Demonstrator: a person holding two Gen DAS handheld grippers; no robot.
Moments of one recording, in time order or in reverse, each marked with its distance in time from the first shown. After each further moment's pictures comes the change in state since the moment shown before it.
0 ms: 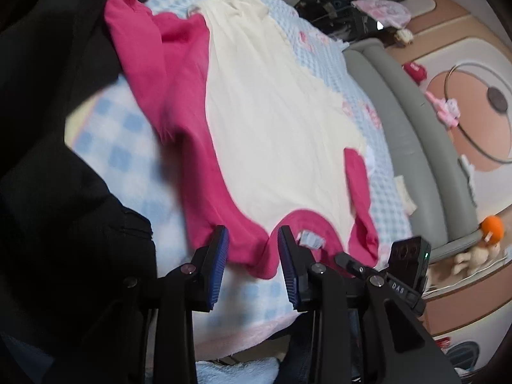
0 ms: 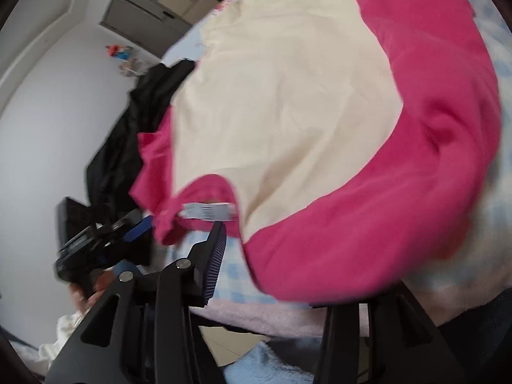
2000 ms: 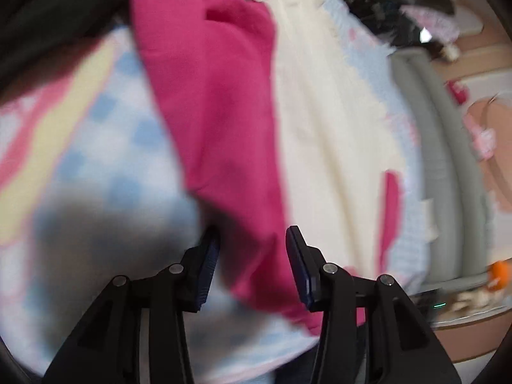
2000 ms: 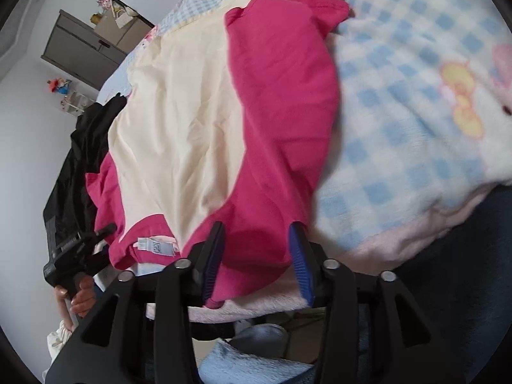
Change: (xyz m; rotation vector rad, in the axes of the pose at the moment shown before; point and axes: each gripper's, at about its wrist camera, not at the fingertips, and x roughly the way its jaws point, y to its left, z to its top) left arm 0.018 -0.005 0.046 -0.189 0.060 -0.021; right arm -0.072 -0.047 0.007 0.132 -0.070 -0.203
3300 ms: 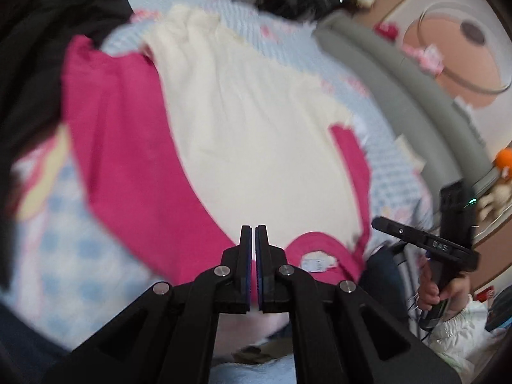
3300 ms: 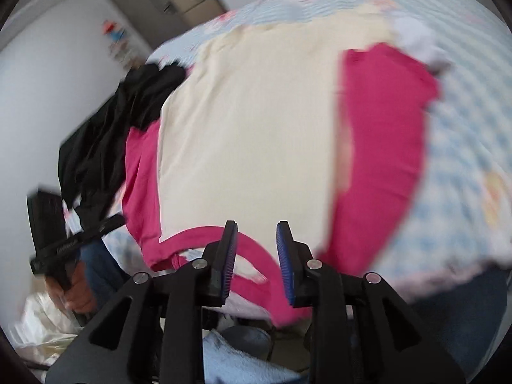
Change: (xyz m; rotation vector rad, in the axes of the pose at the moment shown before) left arm -0.052 -0.010 -0.066 0.459 -0.021 0.145; right arm -0.030 0.078 0.004 -0.365 -0.004 0.006
